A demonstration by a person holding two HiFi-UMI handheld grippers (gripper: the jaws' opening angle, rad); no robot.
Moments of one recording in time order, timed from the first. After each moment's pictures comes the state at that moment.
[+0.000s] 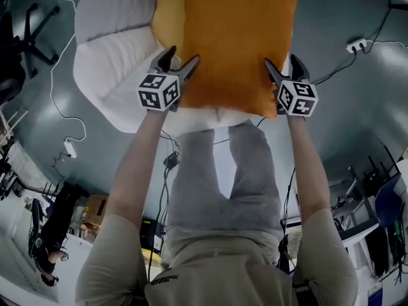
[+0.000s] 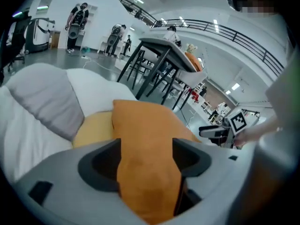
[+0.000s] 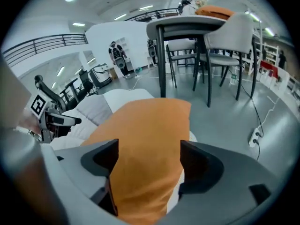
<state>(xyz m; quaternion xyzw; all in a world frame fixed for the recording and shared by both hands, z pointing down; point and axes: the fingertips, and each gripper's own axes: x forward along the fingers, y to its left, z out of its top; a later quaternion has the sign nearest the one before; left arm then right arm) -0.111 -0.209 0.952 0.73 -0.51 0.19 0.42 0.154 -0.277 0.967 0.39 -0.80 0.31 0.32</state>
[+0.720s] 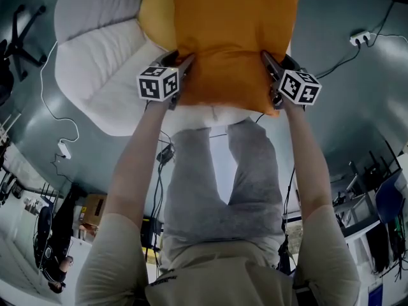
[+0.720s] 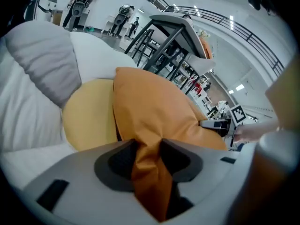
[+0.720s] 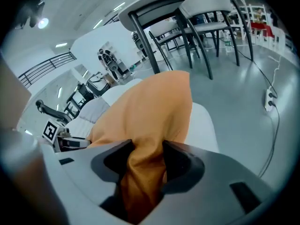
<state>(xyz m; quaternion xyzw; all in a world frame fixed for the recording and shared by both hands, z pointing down) -0.088 -0.174 1.046 0.70 -0.47 0.22 0.50 0.153 -0.257 1.038 0.36 -0.78 0.45 0.26</state>
